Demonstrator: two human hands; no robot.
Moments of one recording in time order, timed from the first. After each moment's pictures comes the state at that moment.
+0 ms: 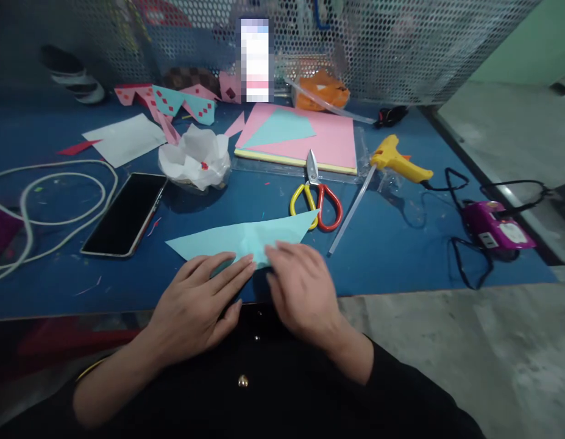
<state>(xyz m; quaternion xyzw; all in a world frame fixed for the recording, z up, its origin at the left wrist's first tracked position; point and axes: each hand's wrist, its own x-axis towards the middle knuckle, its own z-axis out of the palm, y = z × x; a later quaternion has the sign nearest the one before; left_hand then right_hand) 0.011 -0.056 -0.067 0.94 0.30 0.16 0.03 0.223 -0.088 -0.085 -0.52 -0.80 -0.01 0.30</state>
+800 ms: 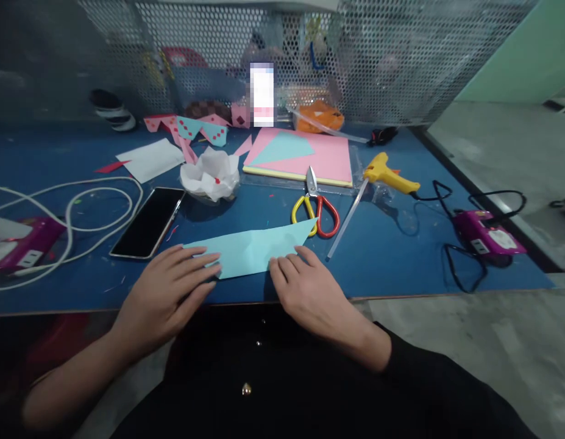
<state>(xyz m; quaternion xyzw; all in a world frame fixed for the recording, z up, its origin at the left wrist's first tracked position) -0.033 -0.047 -0.055 0.91 0.37 0.18 0.06 0.235 -0.083 -0.066 -0.41 -0.89 -0.17 0.08</state>
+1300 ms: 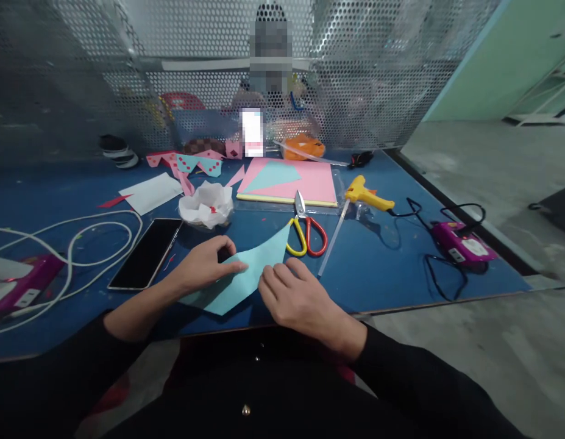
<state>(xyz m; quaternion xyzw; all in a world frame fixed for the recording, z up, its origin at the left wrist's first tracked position) 0.021 0.045 -0.047 0.75 0.51 0.18 0.38 0.234 -0.062 -0.058 -0.37 -0.86 -0.29 0.17</state>
